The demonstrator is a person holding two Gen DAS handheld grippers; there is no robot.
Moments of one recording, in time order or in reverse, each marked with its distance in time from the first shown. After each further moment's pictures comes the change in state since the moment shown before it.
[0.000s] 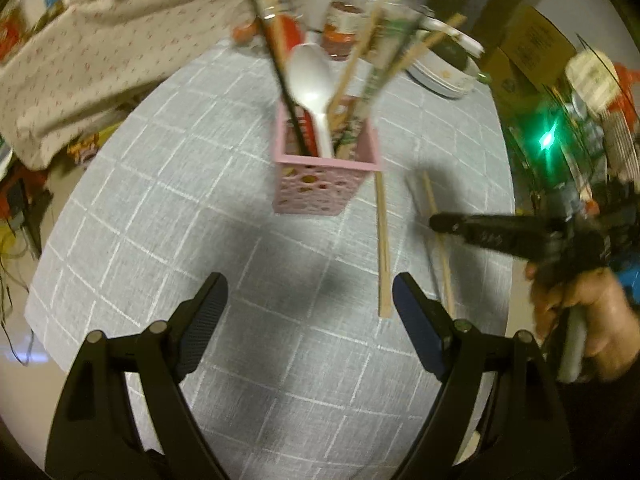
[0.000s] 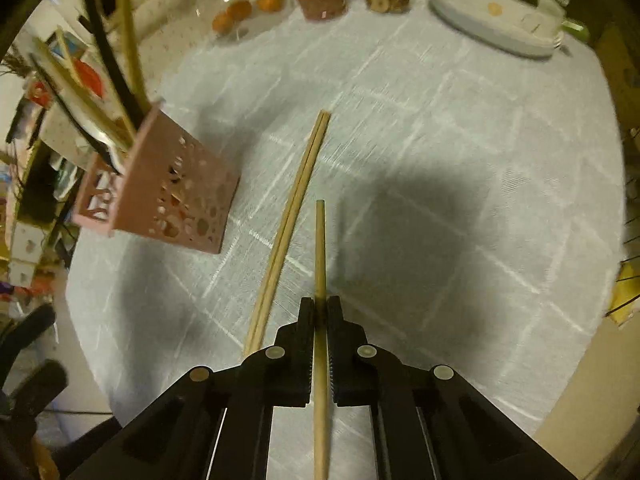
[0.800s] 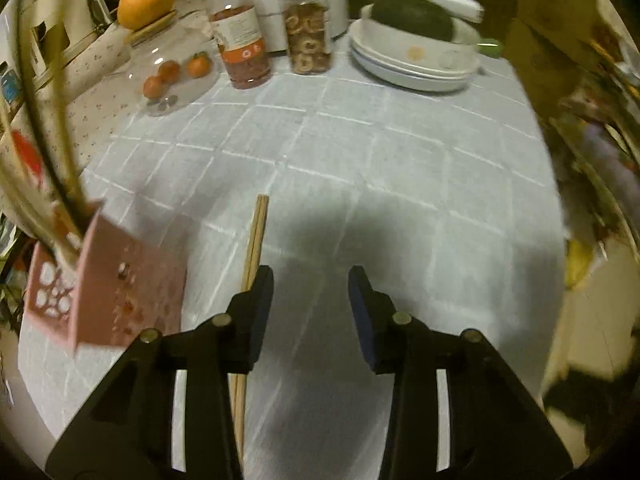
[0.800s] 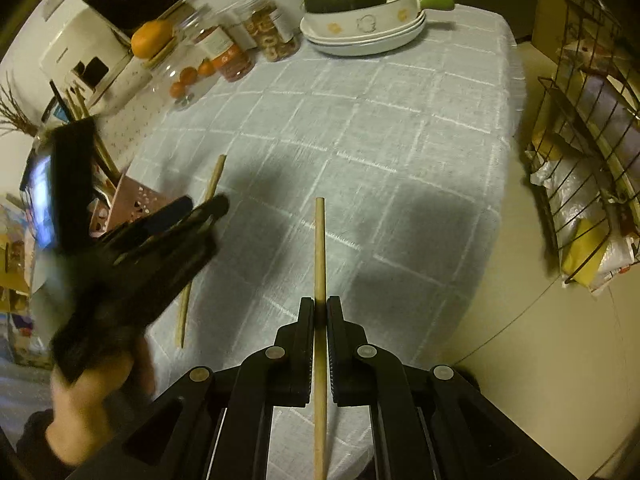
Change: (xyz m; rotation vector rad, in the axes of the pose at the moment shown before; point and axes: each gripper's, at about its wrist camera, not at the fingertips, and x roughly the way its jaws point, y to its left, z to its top) left arm 0.138 -0.157 0.085 0.062 -0.081 0.265; right arm -0.064 -0.118 -0.037 0.142 -0.077 0.068
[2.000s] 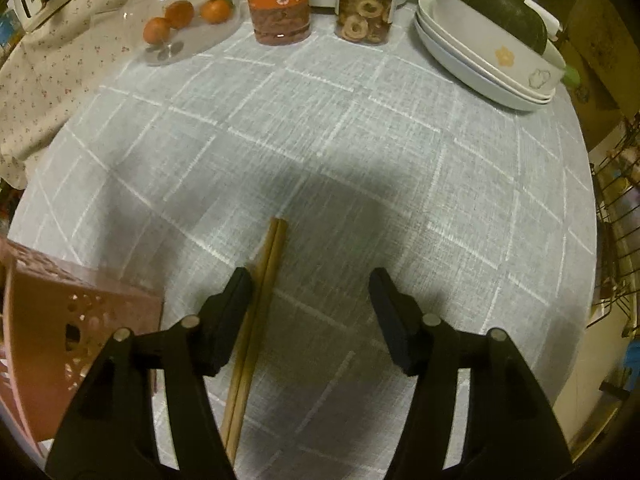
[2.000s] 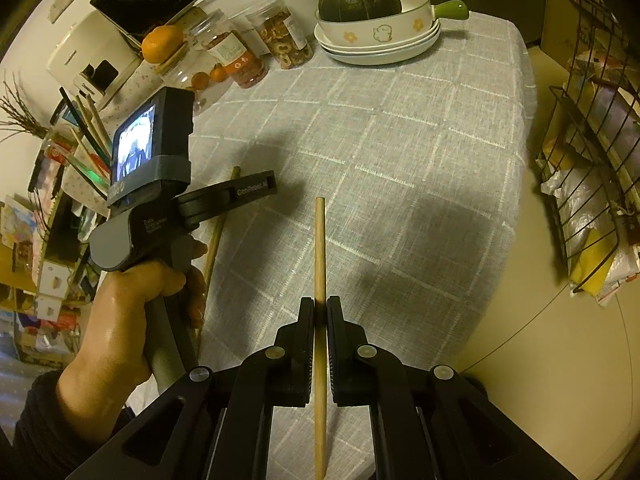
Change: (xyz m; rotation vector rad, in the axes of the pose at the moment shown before) left arm 0.055 0.023 0.024 -0.152 0.140 -0.037; right arm -0.001 0.011 0.008 -0.012 -0.007 0.030
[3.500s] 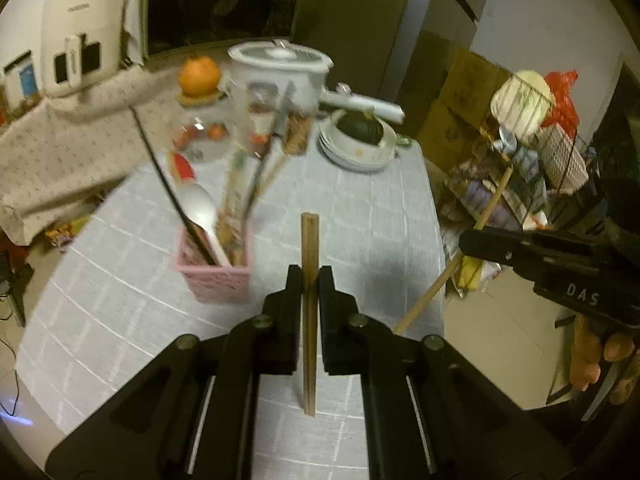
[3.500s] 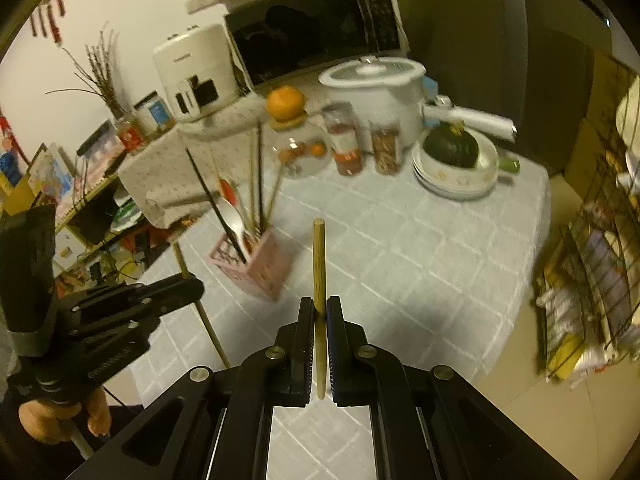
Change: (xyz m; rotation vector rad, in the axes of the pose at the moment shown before) left arm -0.219 0.120 -0.096 0.140 -0.363 -0.327; right arm -0.100 0.127 -0.025 -0.296 -0.325 -0.003
